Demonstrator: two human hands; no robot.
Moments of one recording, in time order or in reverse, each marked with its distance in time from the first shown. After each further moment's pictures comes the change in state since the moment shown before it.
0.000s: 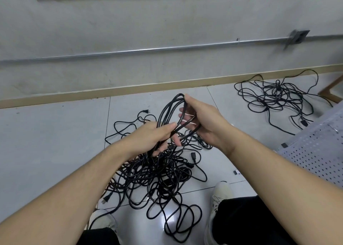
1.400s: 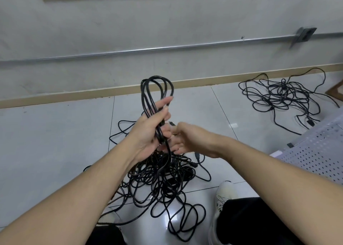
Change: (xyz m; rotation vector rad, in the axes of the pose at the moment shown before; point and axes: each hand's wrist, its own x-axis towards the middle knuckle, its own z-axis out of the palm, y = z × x) left_hand 0.009 0.004 0.009 -0.914 0.237 0.139; right_hand -0.005 0.039 -0.004 -0.624 -0.596 0.209
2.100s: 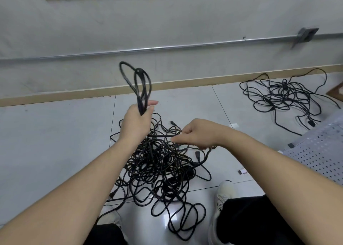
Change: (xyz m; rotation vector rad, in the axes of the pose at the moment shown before) left_hand 0.012 0.009 -0.028 0.979 0.506 0.311; right_hand -0.021 -0.026 -0.011 -0.728 0.248 0.036
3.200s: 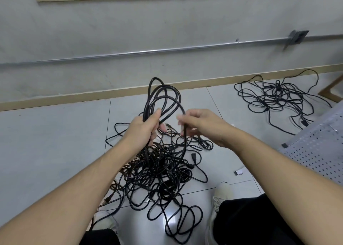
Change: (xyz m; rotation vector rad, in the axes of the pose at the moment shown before) left_hand -0.018 0.014 0.003 -0.245 -0.371 -0.096; right_hand 0.001 0.022 -0.010 0.791 0.188 -0.080
